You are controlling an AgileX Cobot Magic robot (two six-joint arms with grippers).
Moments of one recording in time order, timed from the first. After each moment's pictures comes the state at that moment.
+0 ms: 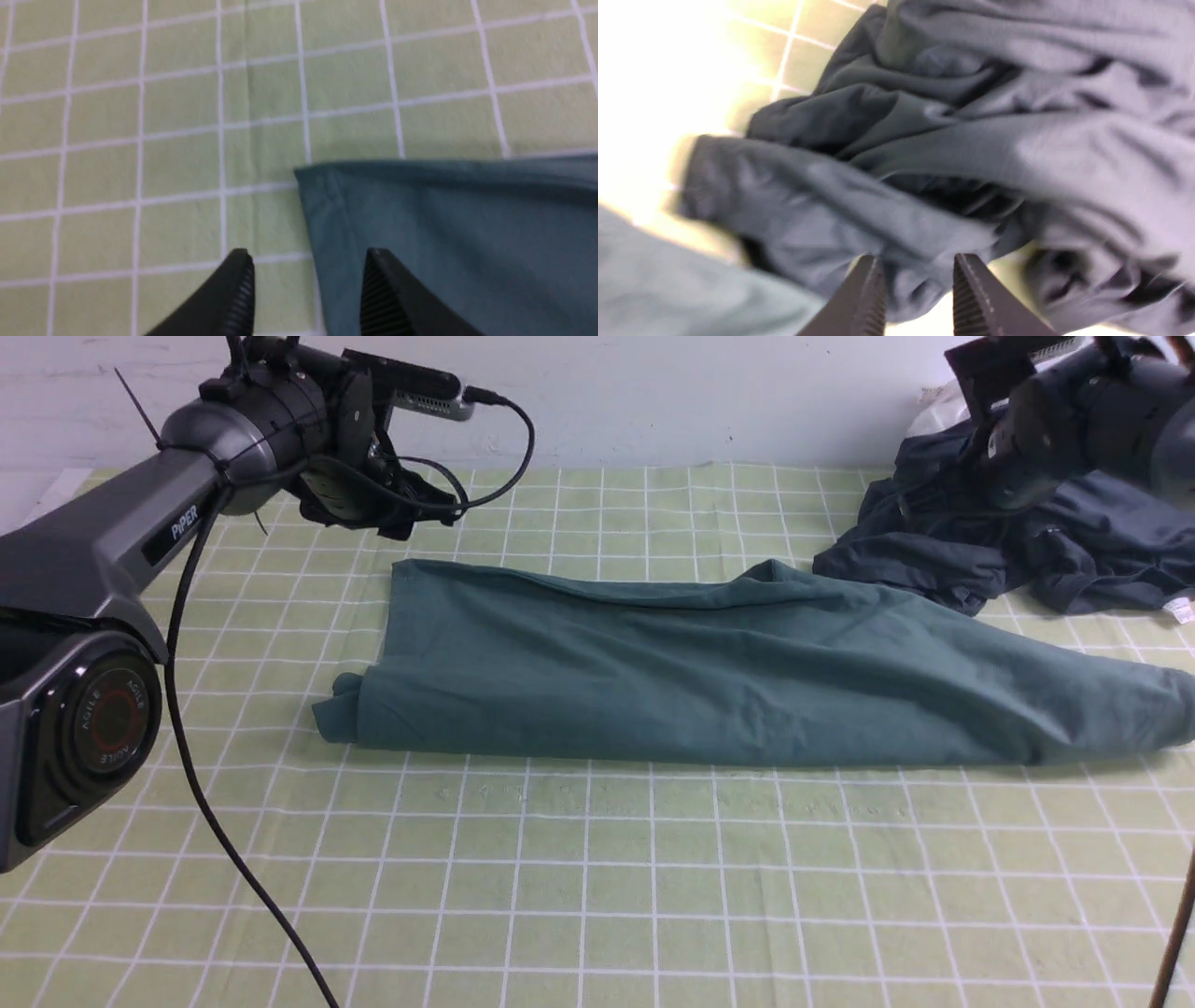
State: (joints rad) right arm 0.14 2.15 -1.89 -0.36 0.76 0.14; left arm -0.18 2.33 -2.16 0.16 0.87 -0.12
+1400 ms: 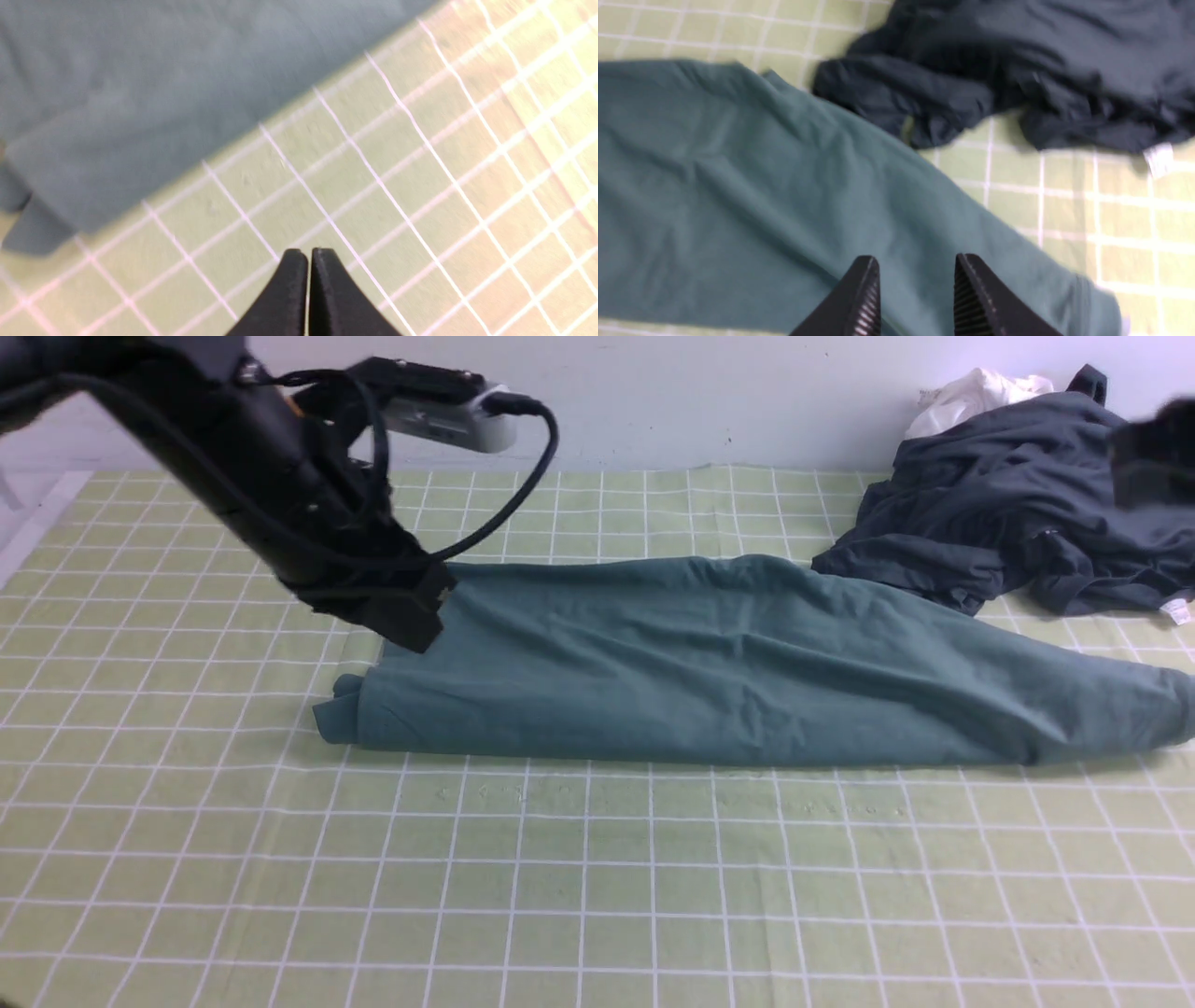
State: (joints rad) right arm -0.08 1.56 -1.36 0.15 0.82 -0.20; left arm -0.21 1.63 -1.50 -0.36 1.14 0.44
